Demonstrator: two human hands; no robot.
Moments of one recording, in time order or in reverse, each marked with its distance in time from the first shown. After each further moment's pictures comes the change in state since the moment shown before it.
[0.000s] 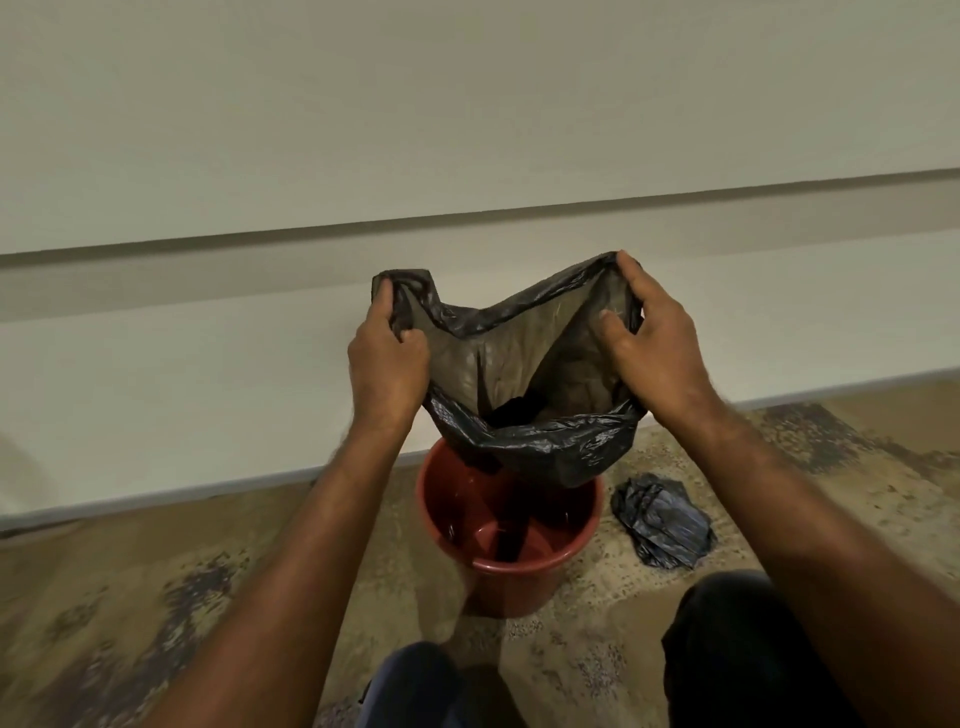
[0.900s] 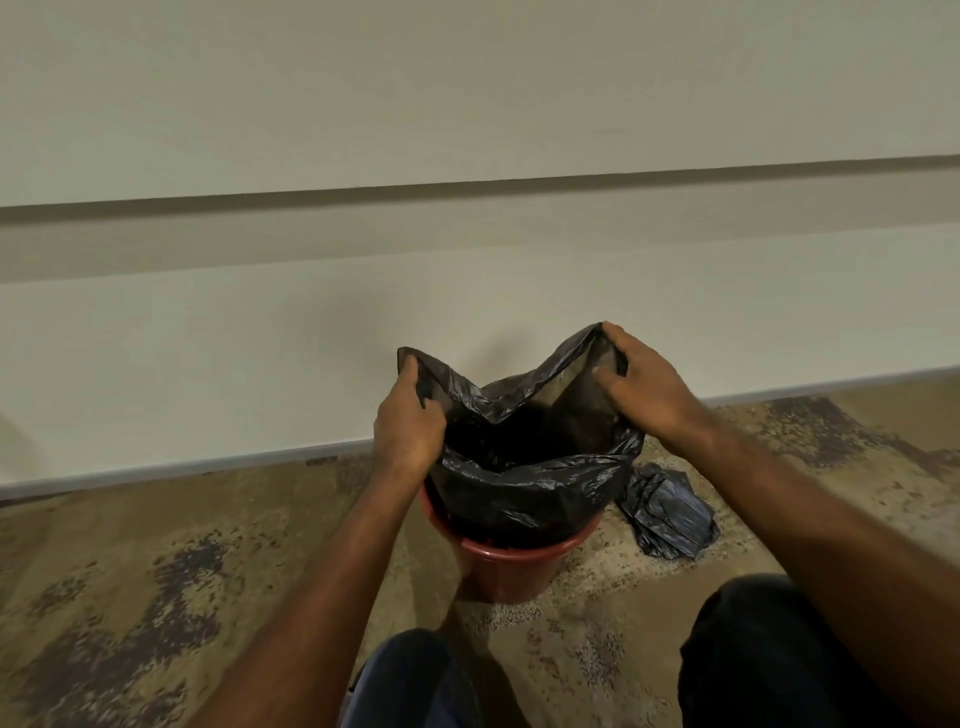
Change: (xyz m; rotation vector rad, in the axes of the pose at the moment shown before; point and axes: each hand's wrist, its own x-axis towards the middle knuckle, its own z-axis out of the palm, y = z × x) left_hand -0.032 -0.100 0.028 0.262 -0.201 -0.166; right_hand -0.011 0.078 0.031 -0.187 -0.343 0.195
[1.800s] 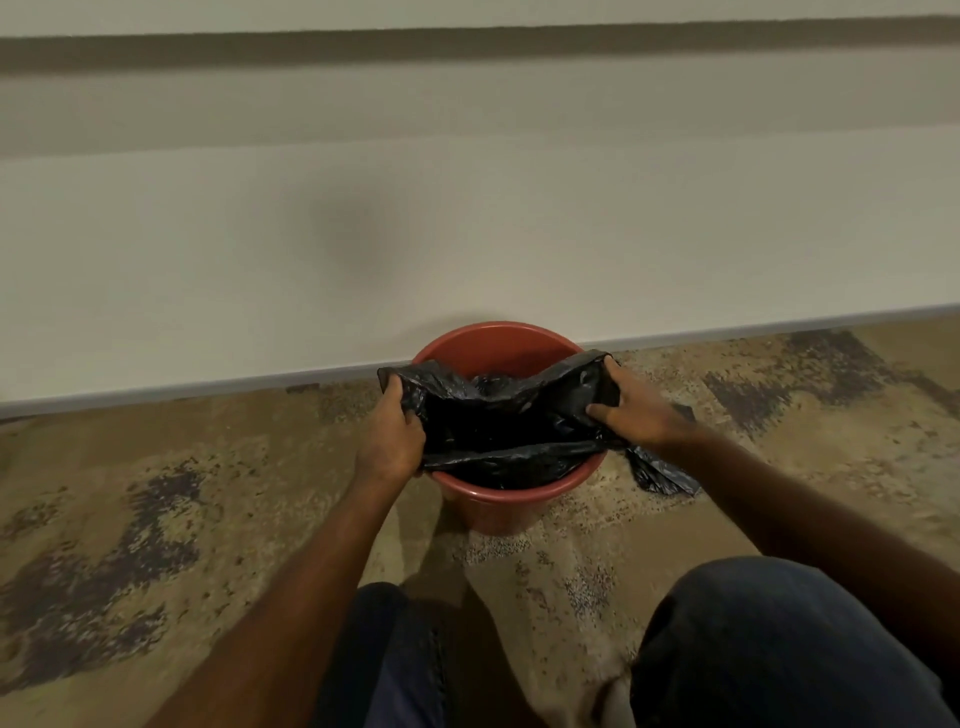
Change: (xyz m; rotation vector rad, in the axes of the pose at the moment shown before) left_hand -0.018 -0.120 0.068 0.060 -0.149 -0.100; right_hand -0.003 0.134 0.080 0.121 -0.326 0.247
